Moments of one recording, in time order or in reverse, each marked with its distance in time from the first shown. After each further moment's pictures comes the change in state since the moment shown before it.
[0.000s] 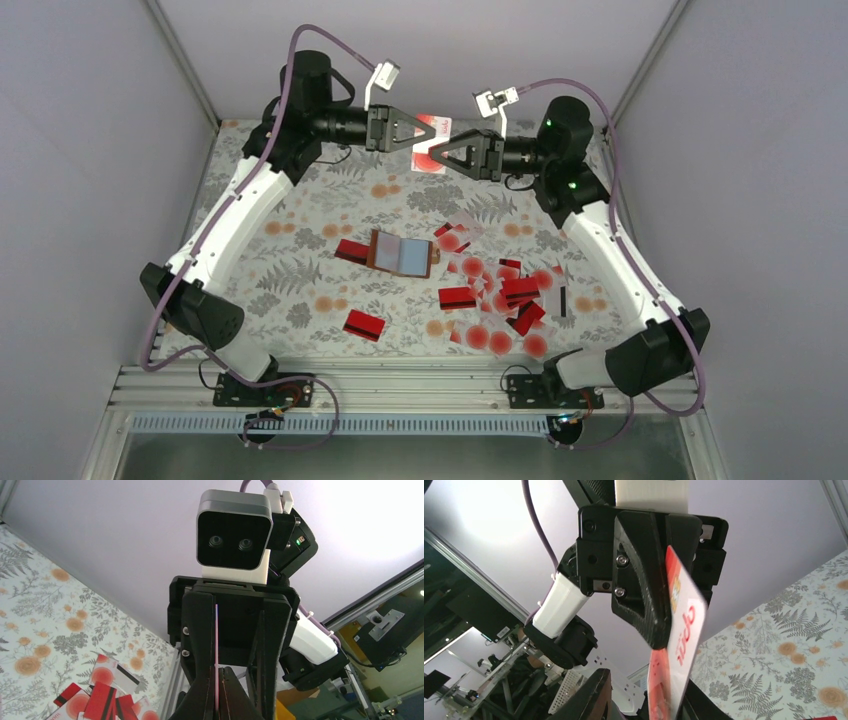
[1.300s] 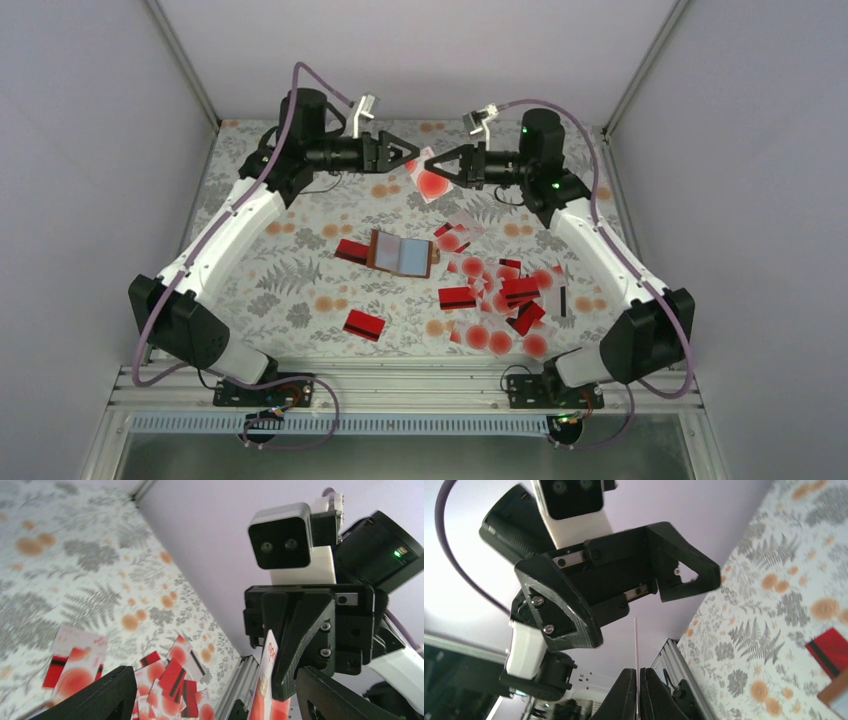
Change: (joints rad) left arm 0.037 -0.109 -0.268 -0.038 -0.282 0.056; right arm 0.000 0.060 -0.073 -0.100 0.088 0.157
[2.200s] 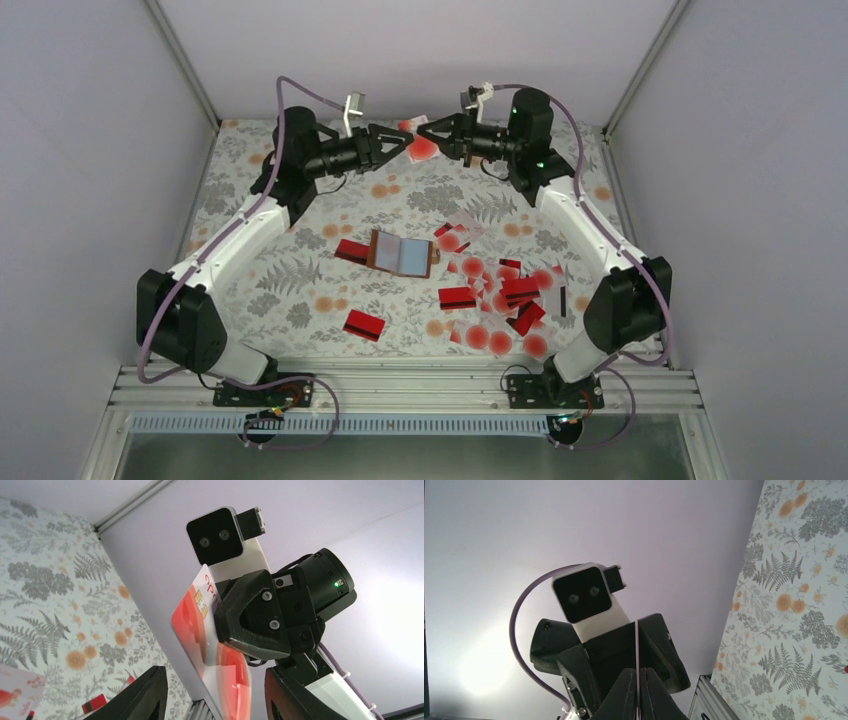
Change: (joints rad) left arm 0.038 -0.042 -0.303 0.599 0.010 -0.433; right arm 0.000 0.180 0.131 0.142 0.133 0.389
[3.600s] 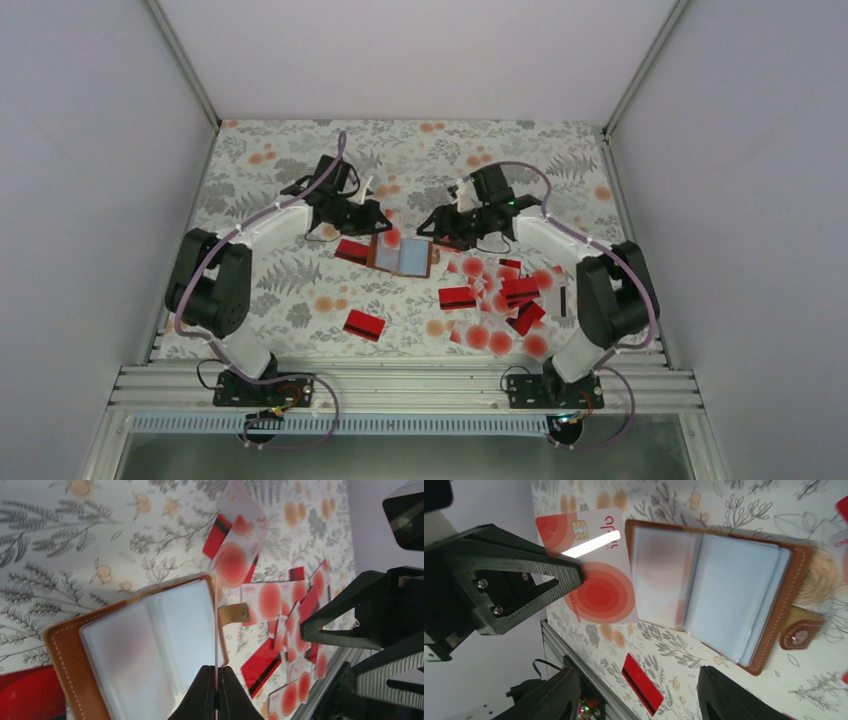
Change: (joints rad) left arm 0.010 0.207 -0.110 -0.616 -0.193 0.591; right arm 0.068 0.012 -0.354 -0.494 0.253 -0.598
